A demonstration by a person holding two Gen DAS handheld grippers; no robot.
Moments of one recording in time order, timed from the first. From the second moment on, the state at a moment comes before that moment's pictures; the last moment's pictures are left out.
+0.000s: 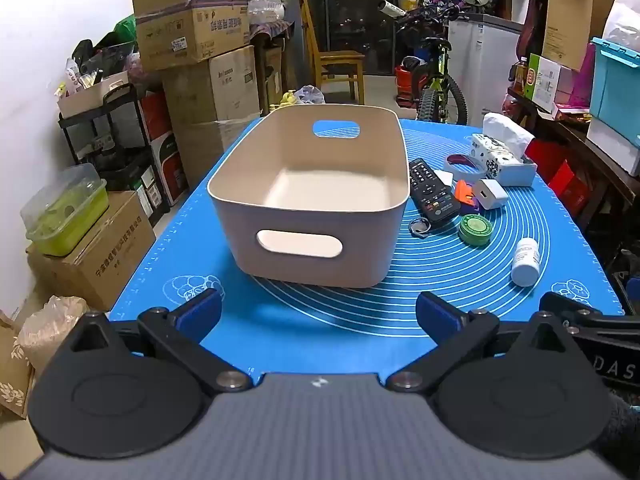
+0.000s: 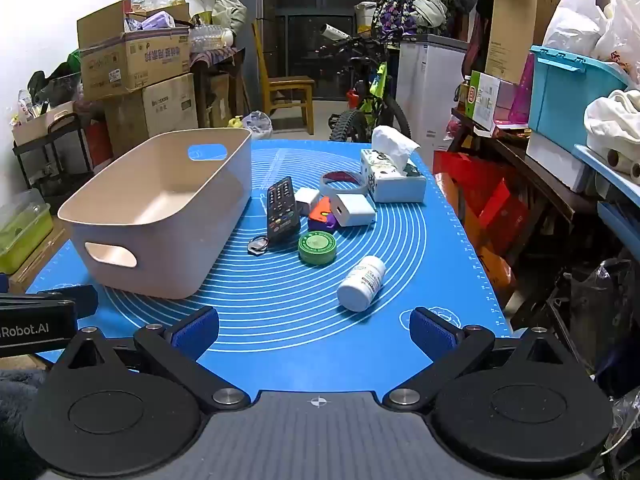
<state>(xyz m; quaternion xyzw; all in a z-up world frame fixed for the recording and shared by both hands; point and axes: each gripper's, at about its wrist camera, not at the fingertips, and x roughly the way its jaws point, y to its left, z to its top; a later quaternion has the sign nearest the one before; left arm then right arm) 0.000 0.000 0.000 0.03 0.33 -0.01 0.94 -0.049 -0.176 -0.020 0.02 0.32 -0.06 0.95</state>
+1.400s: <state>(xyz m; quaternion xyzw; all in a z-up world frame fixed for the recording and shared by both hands) -0.002 0.003 0.000 0.04 0.33 -0.01 0.94 -0.047 -0.178 -0.022 0.03 0.32 -0.06 0.94</state>
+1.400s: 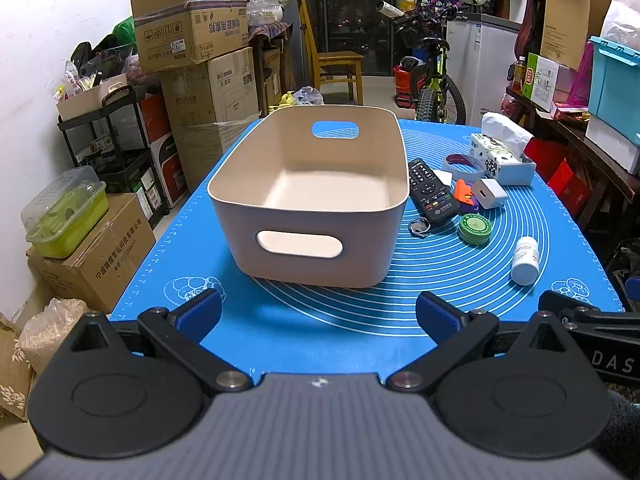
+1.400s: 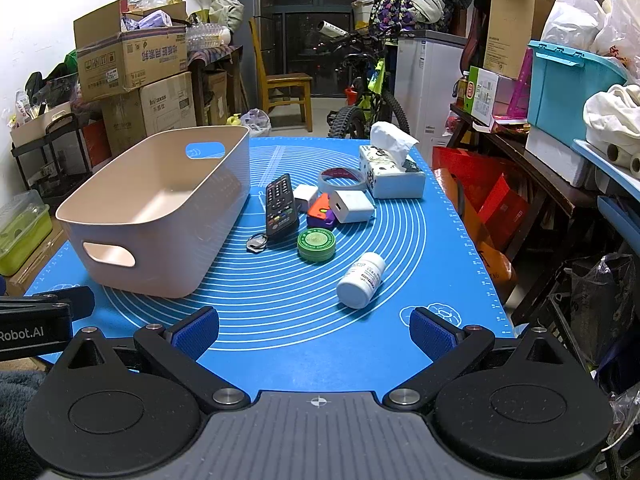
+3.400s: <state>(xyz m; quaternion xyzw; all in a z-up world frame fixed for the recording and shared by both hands) 0.007 0.017 -0.001 0.01 0.35 -0.01 0.94 -0.048 -0.187 -0.020 0.05 0.33 -0.06 0.94</state>
